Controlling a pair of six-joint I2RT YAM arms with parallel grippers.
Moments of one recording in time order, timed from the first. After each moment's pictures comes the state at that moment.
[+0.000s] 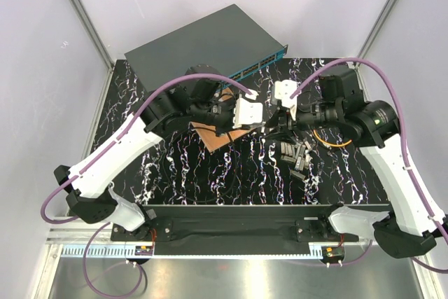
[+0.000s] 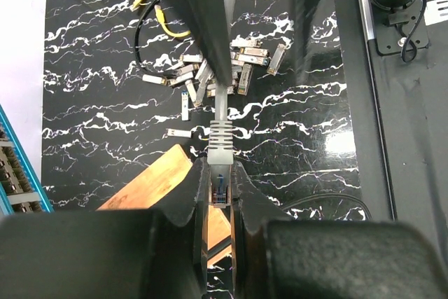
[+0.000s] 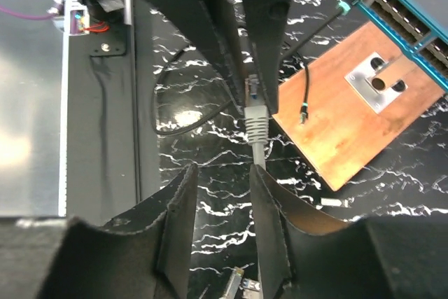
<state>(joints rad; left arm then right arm) -0.92 1.48 1.84 -0.95 0.46 0.66 0.52 1.18 1.68 -1.13 -0.78 -0.61</state>
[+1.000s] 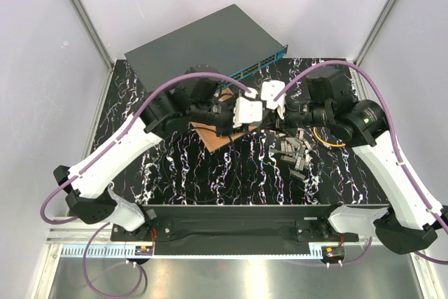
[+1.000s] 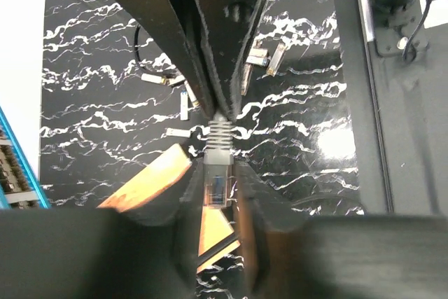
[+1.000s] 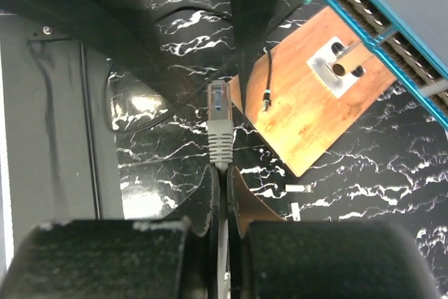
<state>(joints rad) -0.92 1.47 1.83 -0.94 0.46 0.65 0.63 1.21 1.66 -1.05 -0.55 -0.61</state>
